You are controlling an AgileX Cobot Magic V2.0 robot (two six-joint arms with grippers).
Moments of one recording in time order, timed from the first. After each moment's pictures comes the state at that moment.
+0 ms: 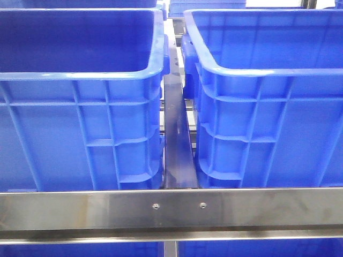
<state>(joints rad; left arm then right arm) -0.18 0.32 -0.69 0.17 0.74 -0.19 -0.09 0.41 -0.42 1.25 0.31 -1.12</state>
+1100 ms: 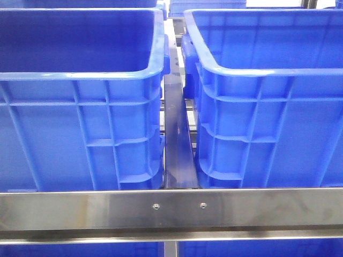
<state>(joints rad) -0.18 0.32 -0.69 0.17 0.74 -0.19 -0.09 0.35 -0.40 1.25 0.28 -1.12</state>
